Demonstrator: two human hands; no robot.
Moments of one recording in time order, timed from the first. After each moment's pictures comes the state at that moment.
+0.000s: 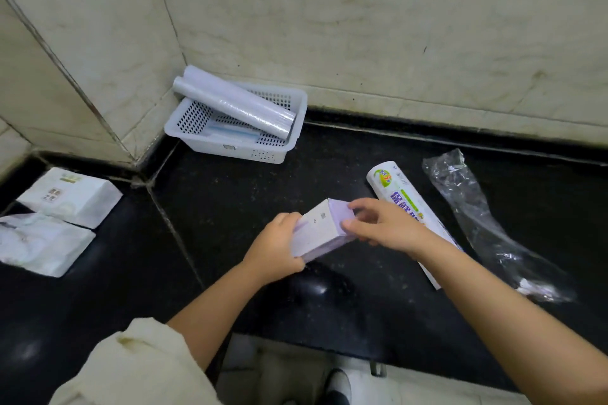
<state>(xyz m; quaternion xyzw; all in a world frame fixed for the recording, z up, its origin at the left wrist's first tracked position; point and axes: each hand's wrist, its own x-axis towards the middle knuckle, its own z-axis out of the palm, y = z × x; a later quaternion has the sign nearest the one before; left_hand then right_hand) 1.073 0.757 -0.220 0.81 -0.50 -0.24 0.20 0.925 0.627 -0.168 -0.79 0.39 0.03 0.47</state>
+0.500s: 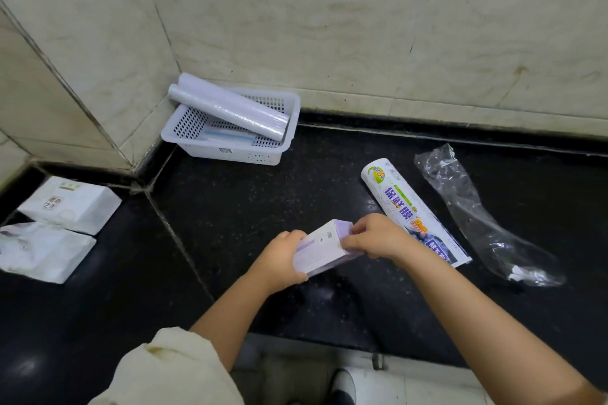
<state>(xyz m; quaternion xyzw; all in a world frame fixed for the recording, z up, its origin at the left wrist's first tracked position) 1.054 0.771 -0.238 0.81 -0.48 -0.31 0.15 0.922 0.651 -0.177 -0.78 0.47 0.11 0.40</state>
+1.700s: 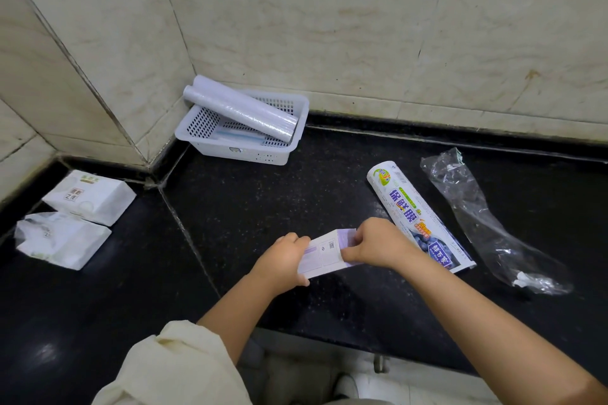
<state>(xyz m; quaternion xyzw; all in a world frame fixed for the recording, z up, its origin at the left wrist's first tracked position) 1.046 0.770 -0.235 0.81 -0.53 -0.24 0.04 0.915 0.655 -0.173 -0.86 0.41 0.13 0.28</state>
